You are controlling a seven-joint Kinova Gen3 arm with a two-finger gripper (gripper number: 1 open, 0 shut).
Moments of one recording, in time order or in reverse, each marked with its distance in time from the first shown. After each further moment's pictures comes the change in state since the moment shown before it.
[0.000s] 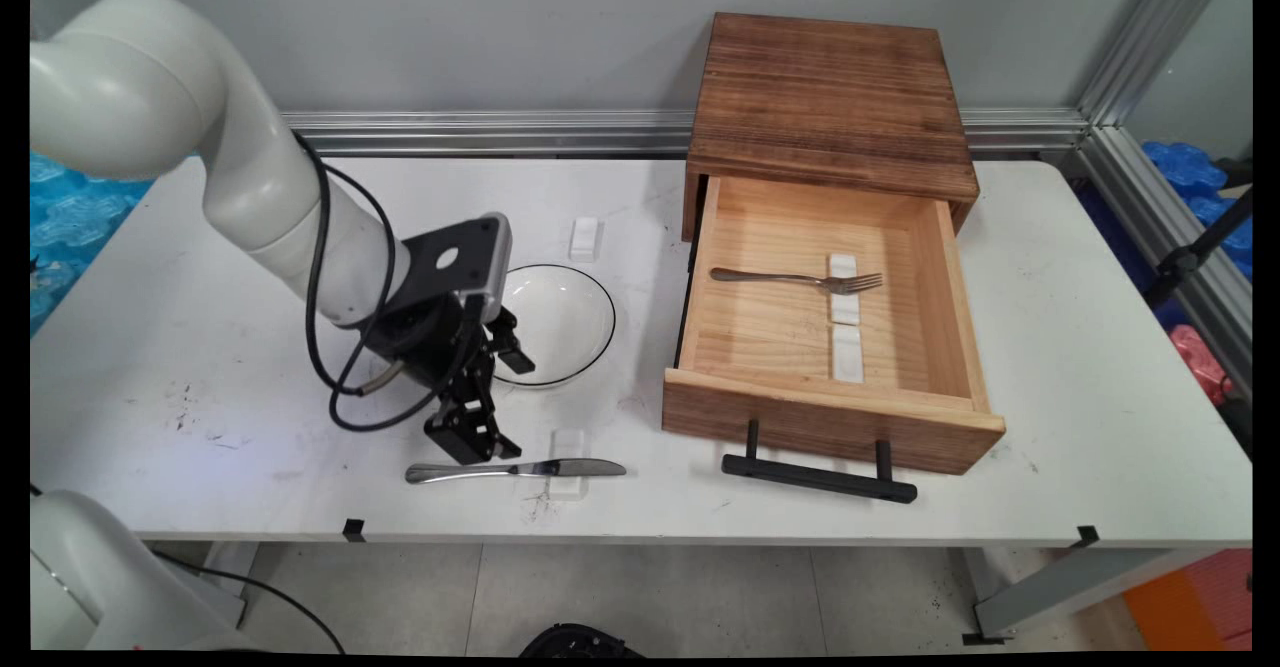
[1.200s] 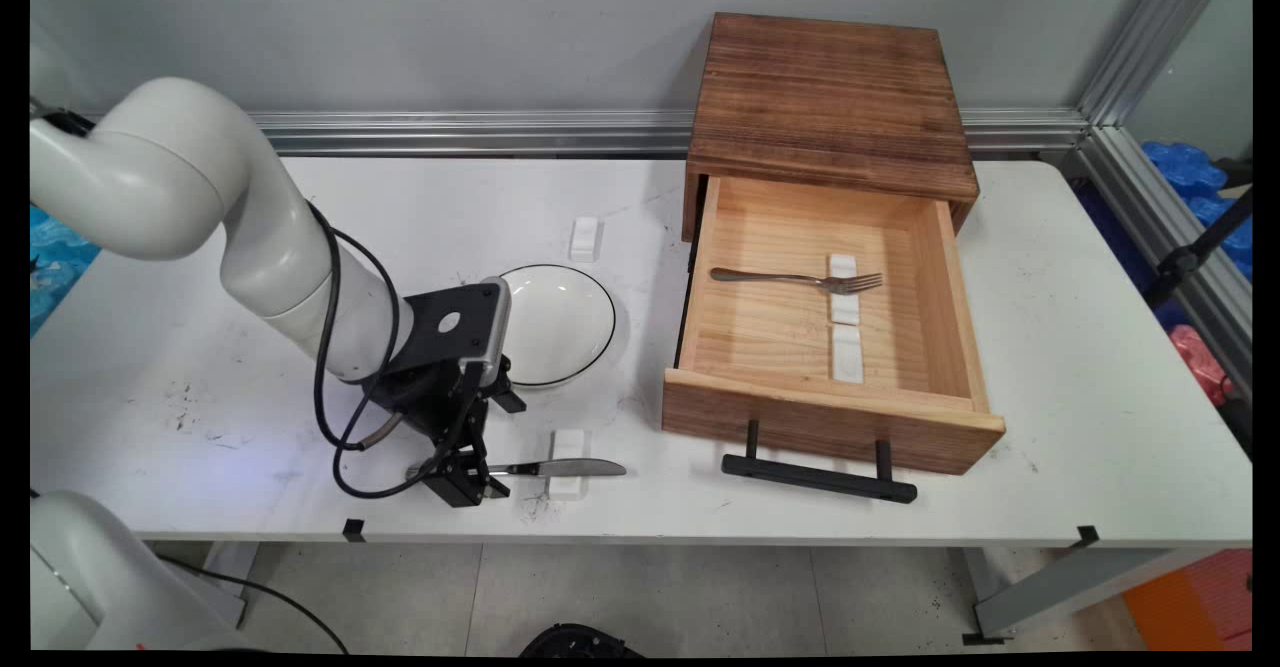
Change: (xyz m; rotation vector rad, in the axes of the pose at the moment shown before) arm -0.020 0.019 0.038 -0.002 -0.046 0.023
